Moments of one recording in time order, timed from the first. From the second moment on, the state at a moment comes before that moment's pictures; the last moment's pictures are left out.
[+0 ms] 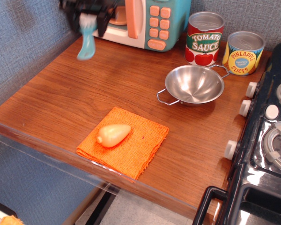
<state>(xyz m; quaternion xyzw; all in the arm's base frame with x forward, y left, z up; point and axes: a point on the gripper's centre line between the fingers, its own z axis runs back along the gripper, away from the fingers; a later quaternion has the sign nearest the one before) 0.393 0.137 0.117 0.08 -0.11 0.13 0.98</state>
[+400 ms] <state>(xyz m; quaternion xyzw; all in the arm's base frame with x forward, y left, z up) 0.328 0.043 0.116 0.04 -0.08 0.01 1.00</state>
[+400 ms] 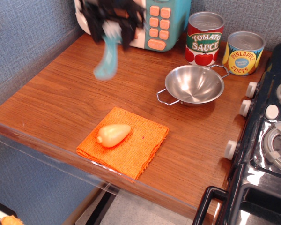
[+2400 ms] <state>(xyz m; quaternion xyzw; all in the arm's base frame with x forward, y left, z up) 0.265 -0.099 0.089 0.05 -0.08 -0.13 0.99</state>
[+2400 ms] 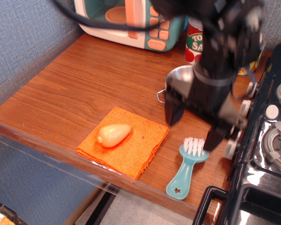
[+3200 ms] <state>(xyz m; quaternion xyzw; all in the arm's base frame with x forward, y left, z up) 0.249 -0.047 0.134 0.01 -0.07 -0.08 0.99</state>
